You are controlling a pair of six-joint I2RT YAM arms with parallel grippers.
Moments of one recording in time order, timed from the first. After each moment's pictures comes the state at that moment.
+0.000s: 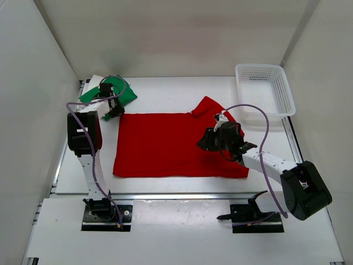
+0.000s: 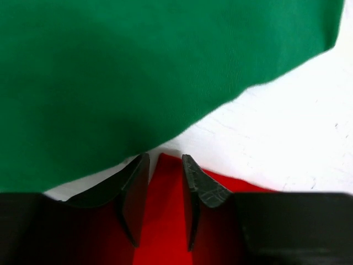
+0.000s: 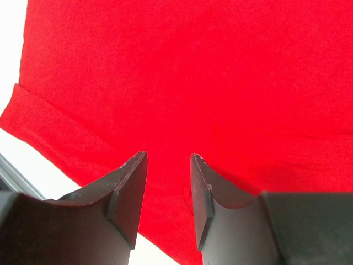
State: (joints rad) left arm 0.05 2.13 1.51 -0.30 -0.02 -0.42; right arm 0.48 1.31 0.58 0.15 -0.26 0.51
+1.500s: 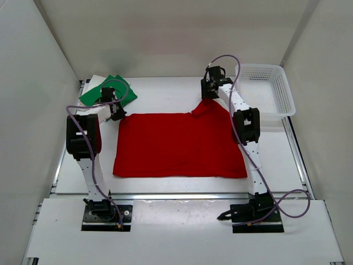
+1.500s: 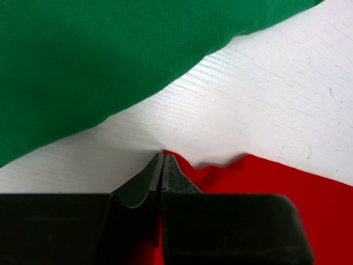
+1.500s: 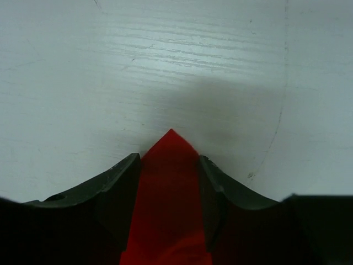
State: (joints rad) left arm 0.02 2.05 1.37 -0.21 0.01 -0.44; right arm 0.24 2.64 2.44 -0.63 -0.02 0.14
